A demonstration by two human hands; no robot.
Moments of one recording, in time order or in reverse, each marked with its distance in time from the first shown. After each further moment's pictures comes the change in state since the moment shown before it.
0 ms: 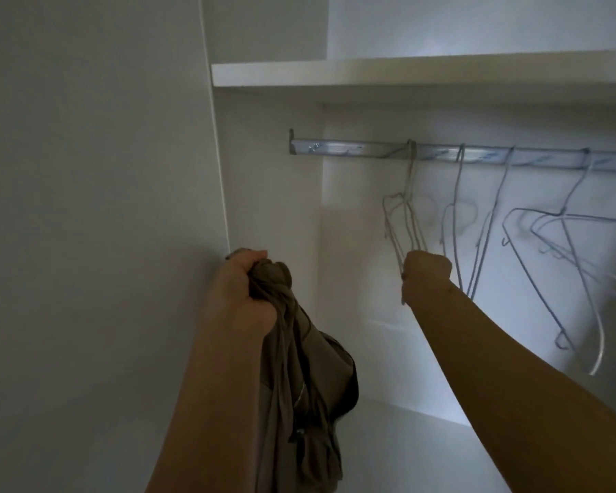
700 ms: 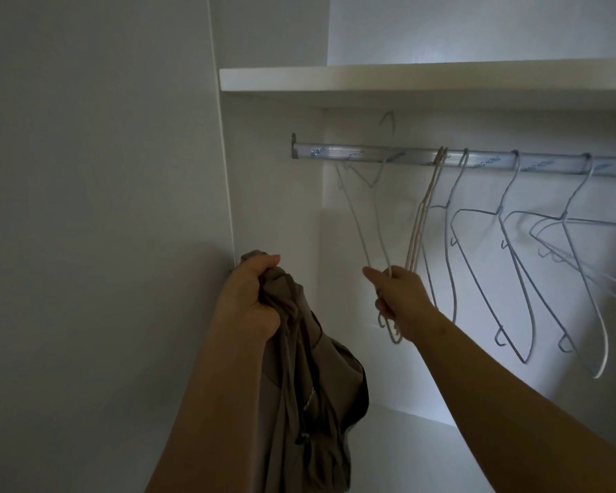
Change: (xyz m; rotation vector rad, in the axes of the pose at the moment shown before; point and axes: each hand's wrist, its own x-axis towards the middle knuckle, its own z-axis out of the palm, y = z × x) left_hand 0.018 -0.001 -0.006 0.074 -0.036 -0.003; right_hand -0.014 0.007 0.032 0.614 -0.289 -0.011
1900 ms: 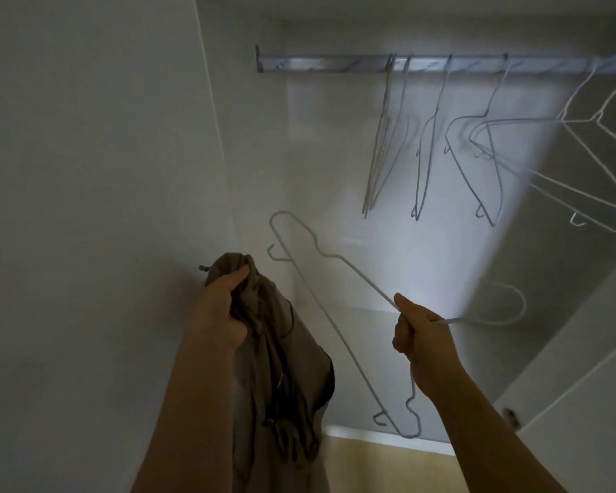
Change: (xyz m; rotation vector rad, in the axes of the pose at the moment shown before) left_hand -0.115 -0.042 -0.124 0.150 0.098 -0.065; right_hand -0.240 0.097 -0.054 0.281 0.172 0.127
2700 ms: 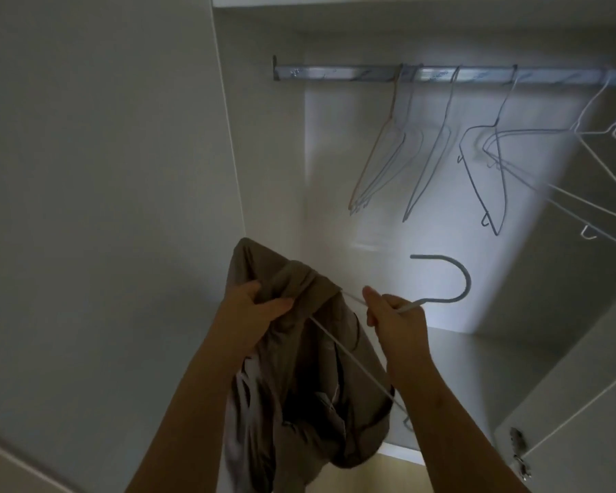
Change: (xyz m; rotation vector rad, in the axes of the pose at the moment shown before) left_hand -0.049 -0.028 -0.003 0.980 -0.117 0.290; right_hand -0.017 -0.015 0.017 -0.210 -0.034 -0.136
